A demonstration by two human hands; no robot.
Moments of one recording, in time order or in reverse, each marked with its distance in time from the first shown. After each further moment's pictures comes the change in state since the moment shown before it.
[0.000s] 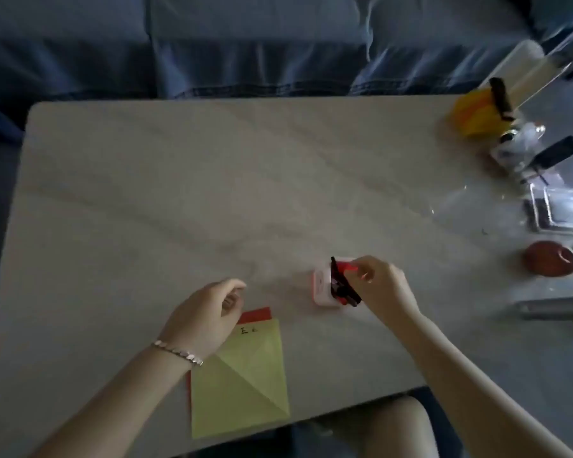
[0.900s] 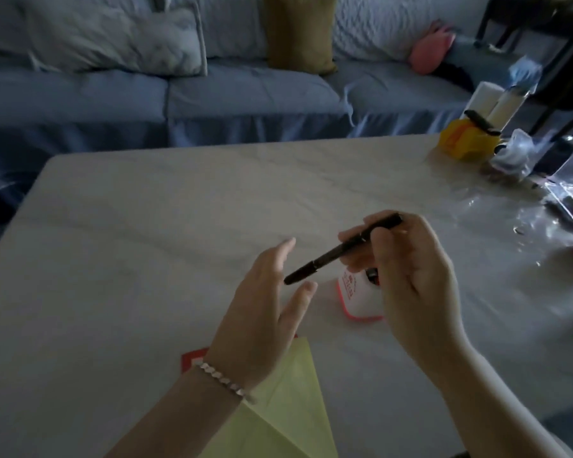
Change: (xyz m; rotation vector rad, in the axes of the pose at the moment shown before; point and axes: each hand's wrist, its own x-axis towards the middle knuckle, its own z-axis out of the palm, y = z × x) left_hand 0.005 -0.028 0.091 -0.108 0.417 0.647; right_hand -0.067 -0.002 0.087 0.713 0.439 -0.839
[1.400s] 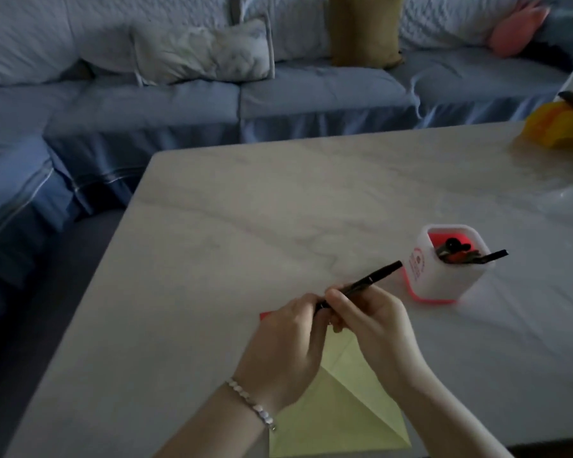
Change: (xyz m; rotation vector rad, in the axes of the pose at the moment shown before) left_hand -0.084 -0.003 -0.039 0.188 -0.070 -0.087; right_hand -0.075 0.001 0.080 0.369 -0.162 0.518
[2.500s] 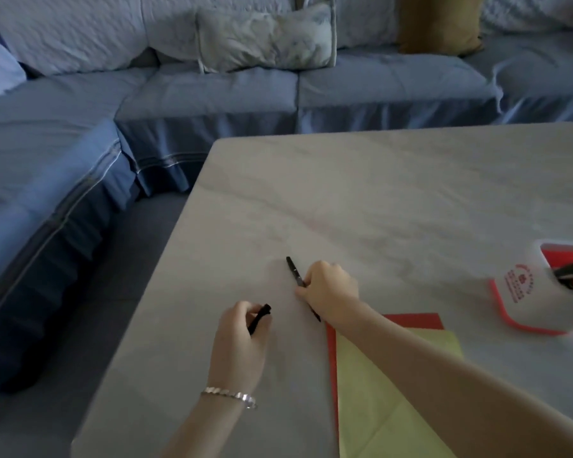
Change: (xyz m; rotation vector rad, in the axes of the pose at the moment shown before) left_hand -0.045 -0.131 -0.035 -0.053 0.368 -0.616; right_hand 0.107 0.084 0.121 -1.142 -0.339 0.093
